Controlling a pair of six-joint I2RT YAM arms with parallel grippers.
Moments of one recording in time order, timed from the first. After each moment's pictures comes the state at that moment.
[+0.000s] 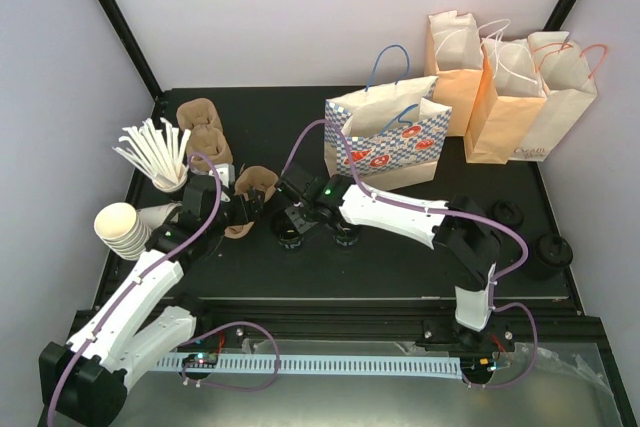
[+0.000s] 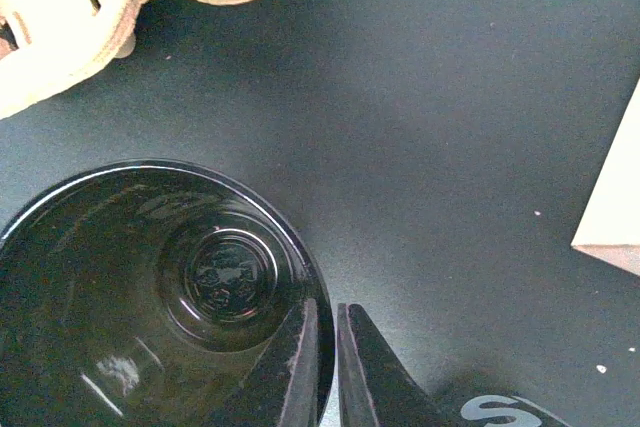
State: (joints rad) left arm -0.35 0.82 0.62 -0.44 0.01 -0.49; right arm 1.03 1.88 1.48 -0.68 0.17 0.31
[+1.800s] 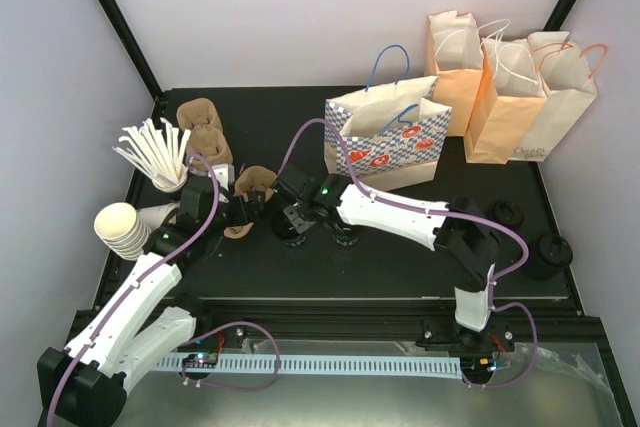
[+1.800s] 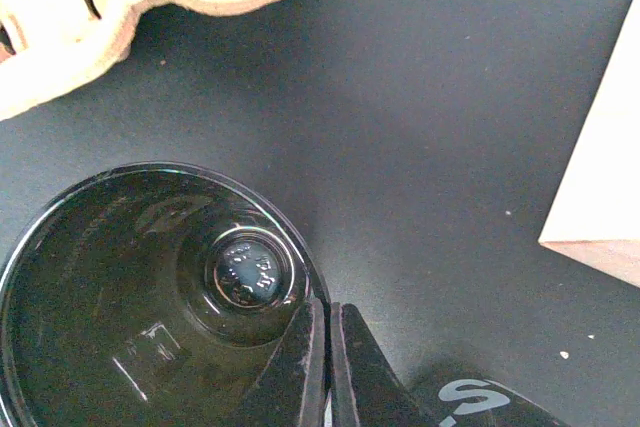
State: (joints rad) left arm -0.35 0.80 0.62 -0.44 0.03 -0.48; right arm 1.05 1.89 1.52 -0.74 0.23 0.31
